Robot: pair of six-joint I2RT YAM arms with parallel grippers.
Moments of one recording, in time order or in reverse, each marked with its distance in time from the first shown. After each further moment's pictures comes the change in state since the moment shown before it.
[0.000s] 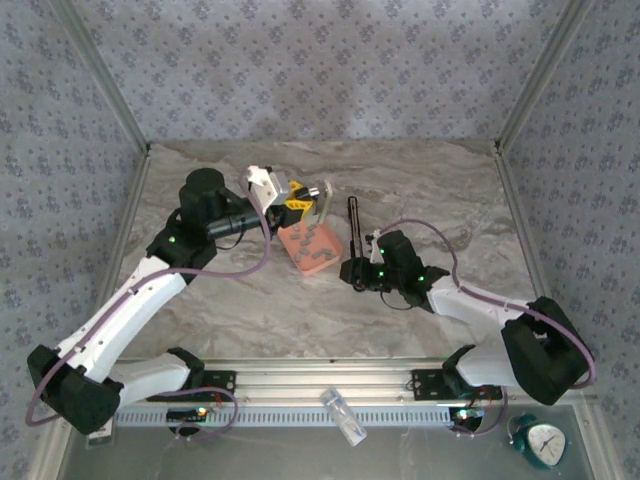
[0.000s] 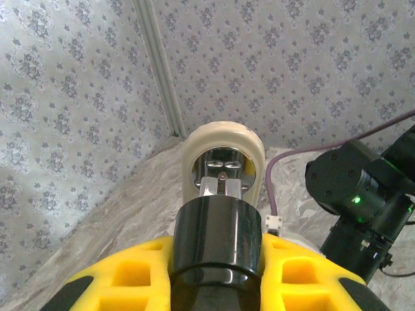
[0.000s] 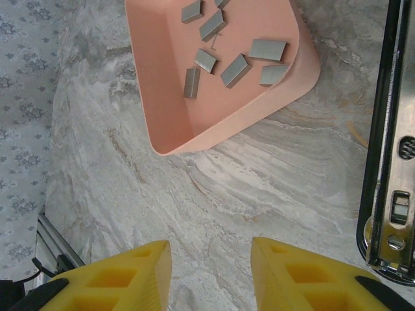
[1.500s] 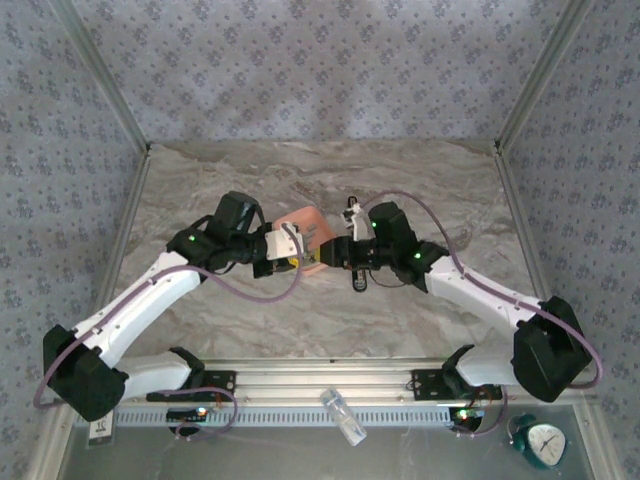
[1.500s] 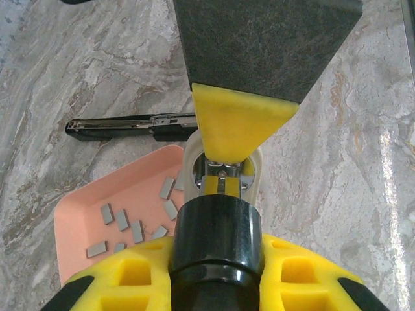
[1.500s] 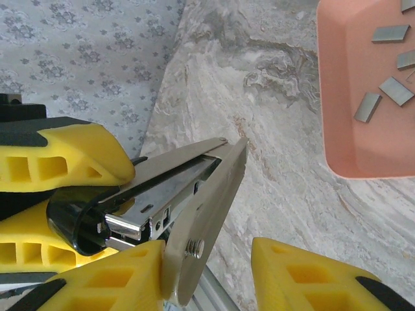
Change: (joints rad) left arm -0.035 0.072 -0.063 -0.512 -0.095 0.523; right arm 0.029 0.023 0.271 -0.119 -0.217 -0.065
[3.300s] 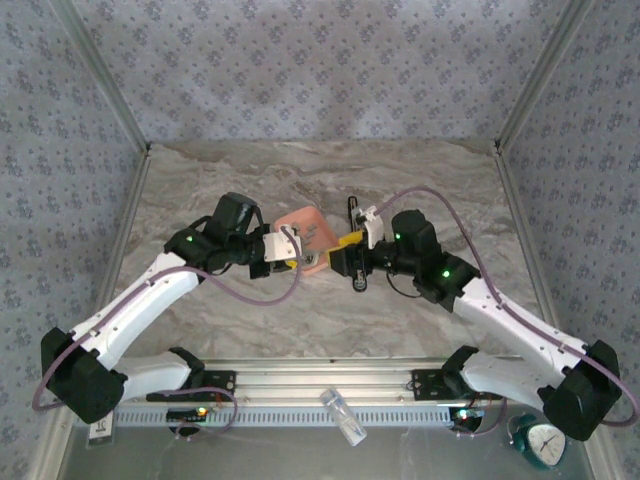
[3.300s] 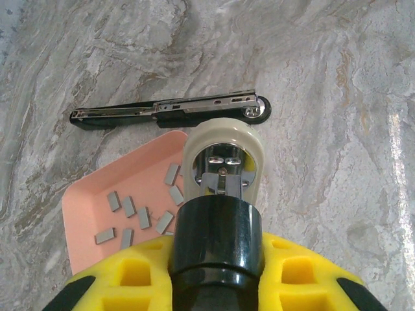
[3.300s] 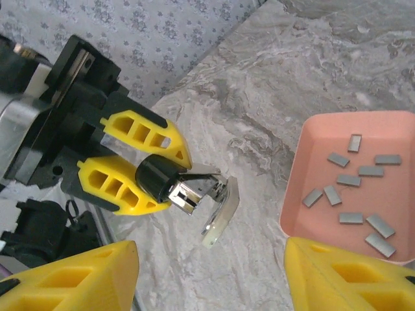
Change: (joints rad) left arm 0.000 -0.011 0.000 -0.038 -0.040 0.053; right arm 0.045 -0.247 -0.003 -0.079 0.171 -0.399
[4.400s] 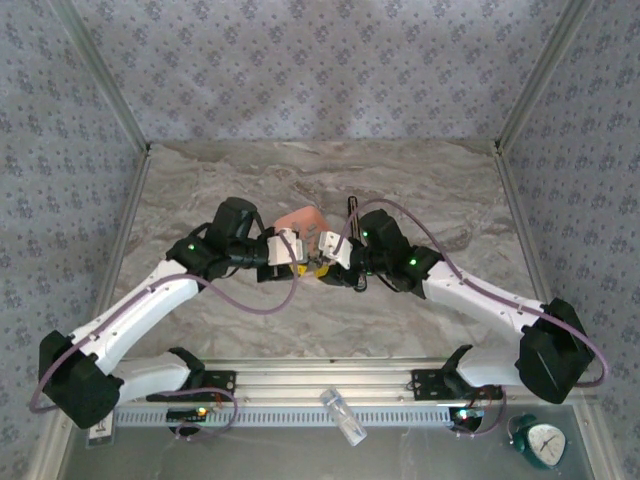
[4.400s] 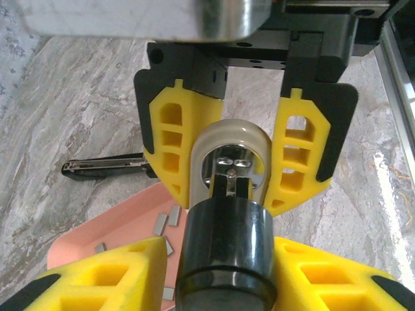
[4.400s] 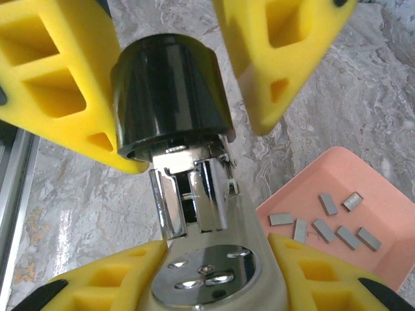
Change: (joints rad) left arm -0.021 -0.030 -0.074 0.151 0.124 -0.050; right arm 0.056 0.228 0.031 0.001 -0.071 -0.816
